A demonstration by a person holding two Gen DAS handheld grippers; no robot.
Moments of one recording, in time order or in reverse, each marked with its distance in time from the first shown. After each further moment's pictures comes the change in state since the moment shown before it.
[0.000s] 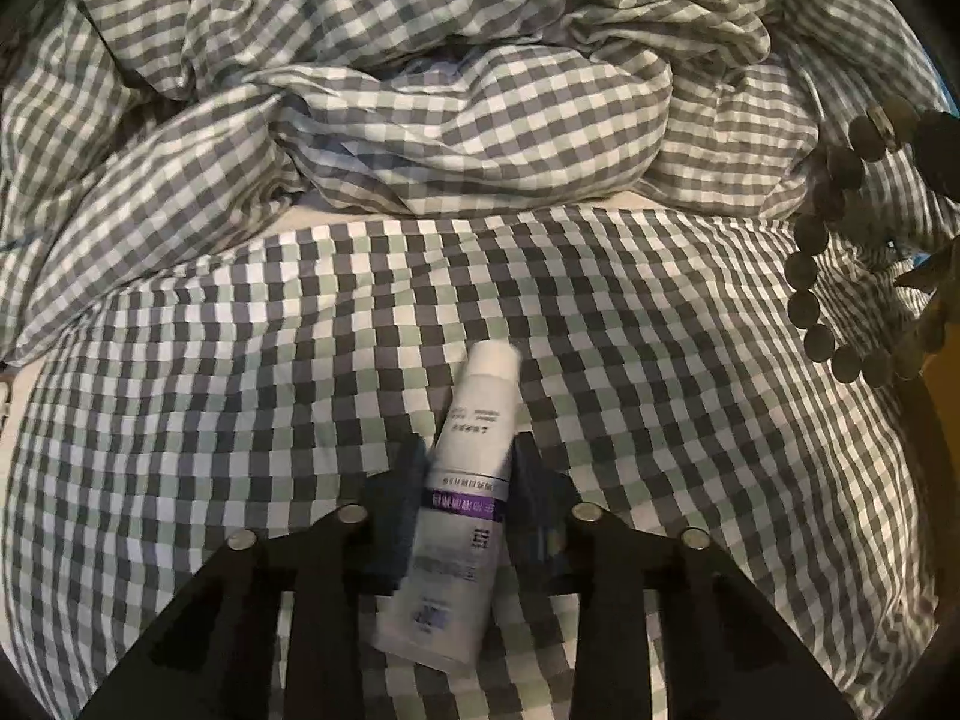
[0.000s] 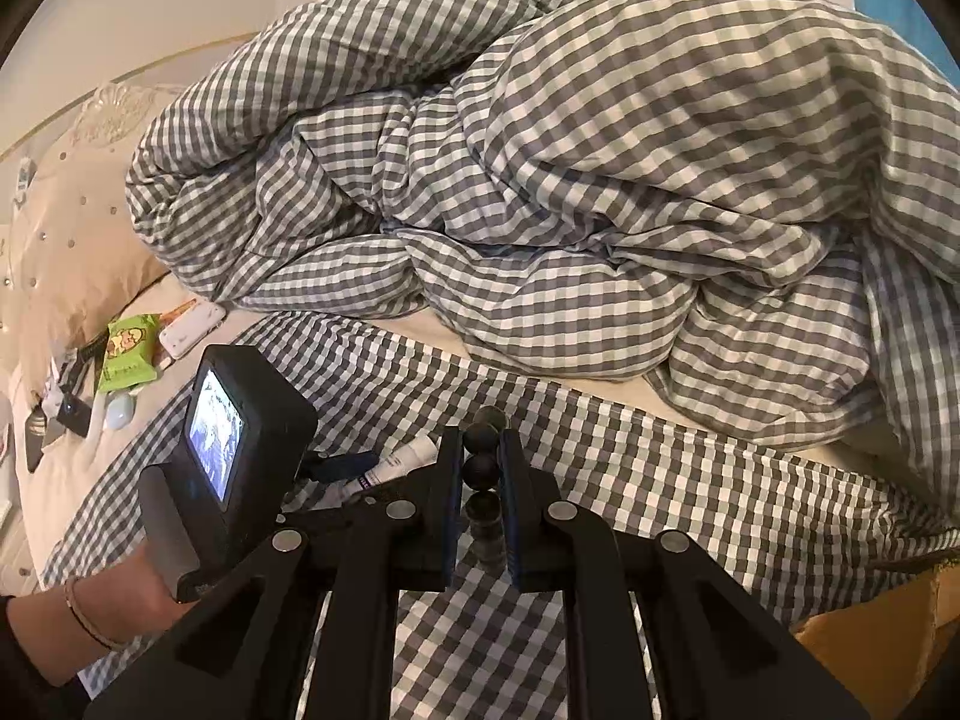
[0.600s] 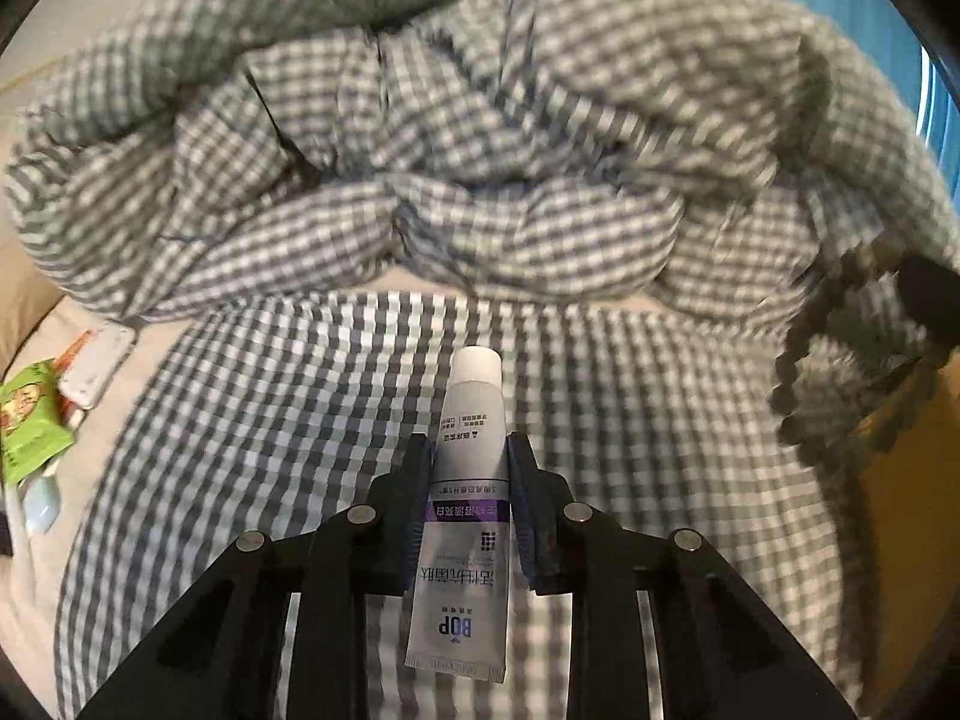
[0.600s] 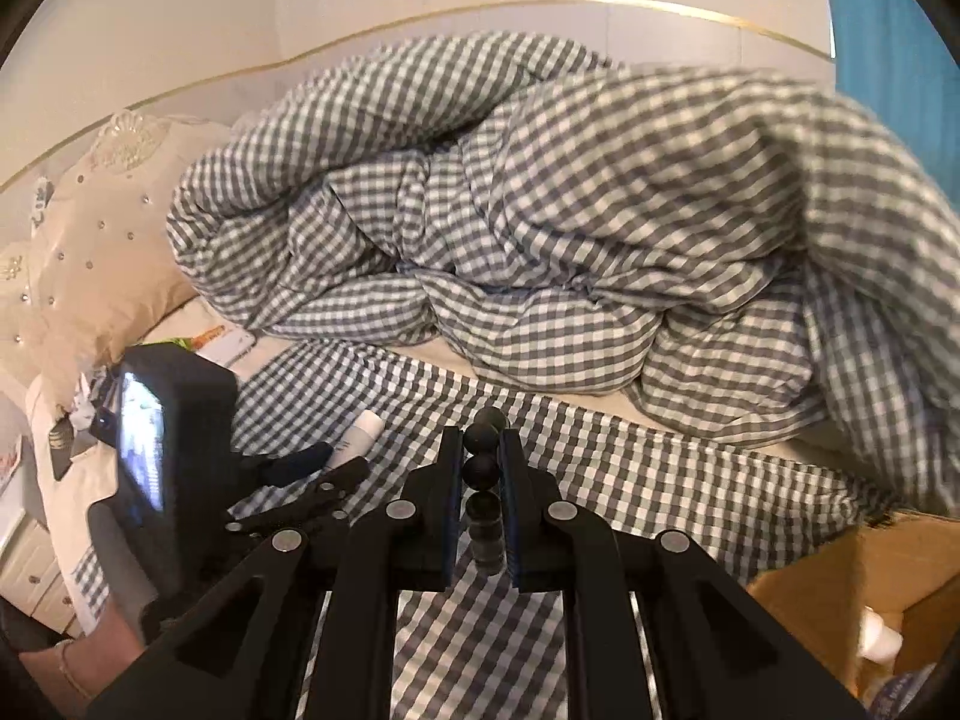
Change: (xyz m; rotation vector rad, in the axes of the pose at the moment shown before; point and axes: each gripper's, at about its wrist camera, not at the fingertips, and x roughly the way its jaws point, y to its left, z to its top) left arm -0.124 -0.028 -0.005 -0.196 -0.149 0.156; right arm -0.083 0.009 -0.006 0.008 -0.084 -0.007
